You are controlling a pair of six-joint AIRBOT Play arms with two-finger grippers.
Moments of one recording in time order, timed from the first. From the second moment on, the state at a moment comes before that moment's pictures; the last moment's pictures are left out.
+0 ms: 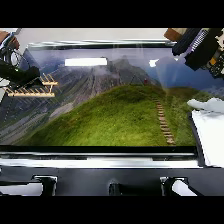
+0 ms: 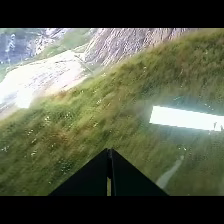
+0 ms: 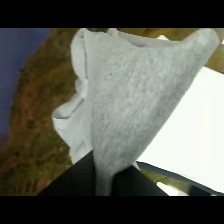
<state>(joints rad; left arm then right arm) 0.11 -1.54 1.86 1.23 -1.58 -1.75 -0.67 -1.22 1.60 1.57 -1.39 -0.95</state>
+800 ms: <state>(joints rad) 0.11 -1.54 1.86 1.23 -1.58 -1.75 -0.67 -1.21 1.10 1.16 -1.46 -1.09</state>
